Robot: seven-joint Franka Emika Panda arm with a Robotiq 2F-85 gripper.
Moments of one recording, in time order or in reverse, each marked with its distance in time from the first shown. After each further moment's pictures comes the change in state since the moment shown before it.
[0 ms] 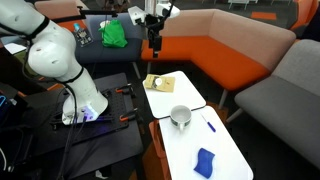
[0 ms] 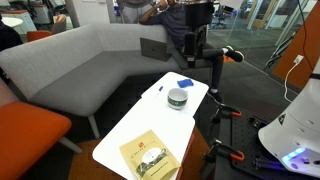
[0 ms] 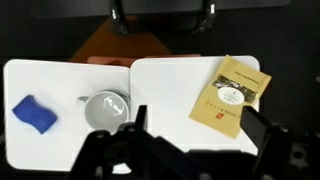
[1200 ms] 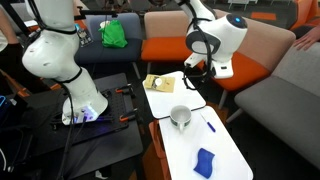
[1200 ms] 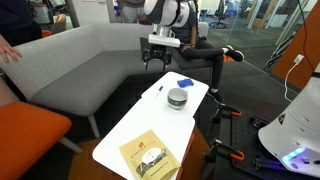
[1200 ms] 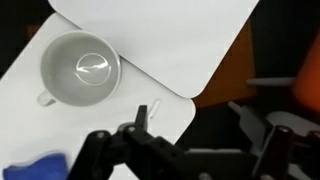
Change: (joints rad) arm -0.175 0.856 -0.144 0.561 0.408 0.350 0.348
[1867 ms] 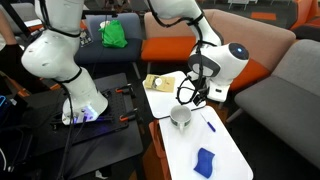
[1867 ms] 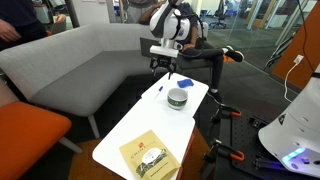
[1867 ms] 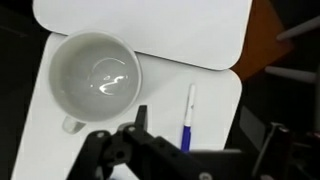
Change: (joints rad) arm -0.022 0.144 -0.066 0.045 0.089 0.030 0.224
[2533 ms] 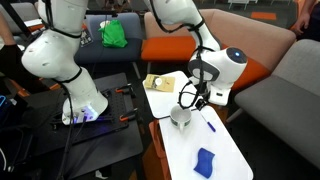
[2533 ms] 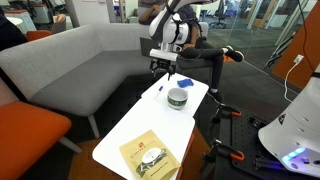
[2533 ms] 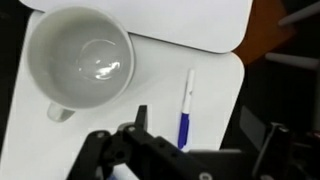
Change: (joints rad) arm 0.005 0.056 -0.006 0.021 -0.006 0.088 -0.003
